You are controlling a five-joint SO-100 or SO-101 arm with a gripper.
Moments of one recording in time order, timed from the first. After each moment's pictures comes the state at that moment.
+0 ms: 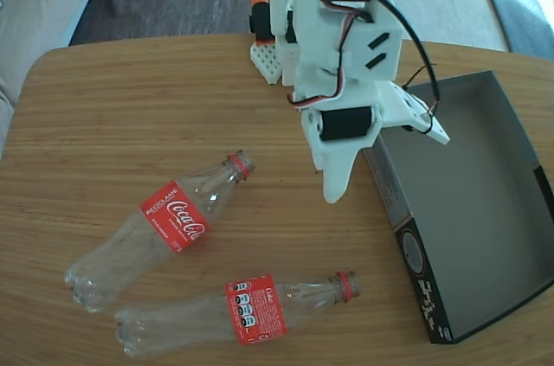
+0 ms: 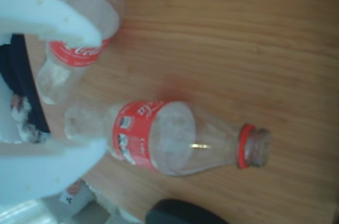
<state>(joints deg) -8.9 107.5 93.6 78.0 -10.5</state>
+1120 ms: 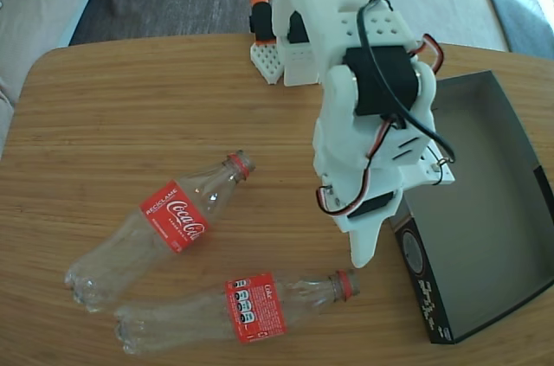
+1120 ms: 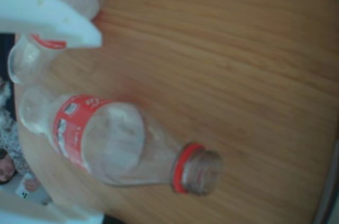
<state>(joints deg) -11.9 77.8 68.6 87.0 -12.8</state>
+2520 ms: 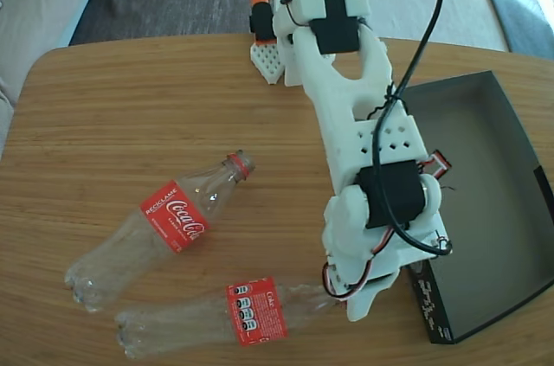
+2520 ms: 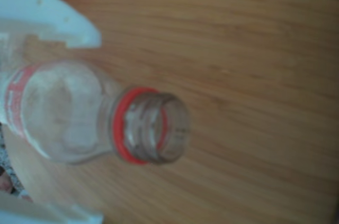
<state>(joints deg) -11.9 49.8 41.8 87.3 -6.9</state>
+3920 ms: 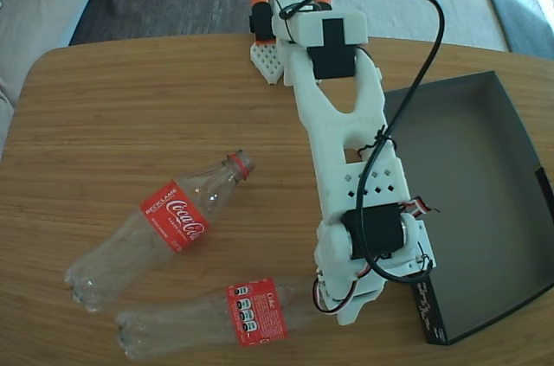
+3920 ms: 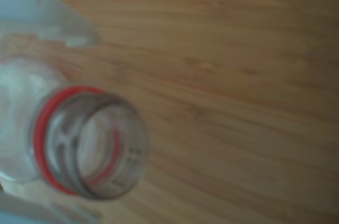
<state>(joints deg) -11.0 41.1 40.8 83.4 -7.0</state>
